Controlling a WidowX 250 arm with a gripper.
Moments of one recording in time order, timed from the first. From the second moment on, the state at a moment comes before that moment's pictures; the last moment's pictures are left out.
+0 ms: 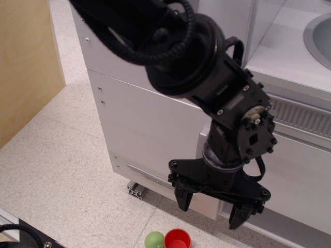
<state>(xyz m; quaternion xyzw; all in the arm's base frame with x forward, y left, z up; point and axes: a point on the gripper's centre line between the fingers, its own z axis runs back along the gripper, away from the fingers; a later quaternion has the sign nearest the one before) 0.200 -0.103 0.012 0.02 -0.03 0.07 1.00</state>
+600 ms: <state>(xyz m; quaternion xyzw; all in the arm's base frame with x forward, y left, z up) 0.205 -0.093 0.007 0.02 -0.04 0.07 1.00</state>
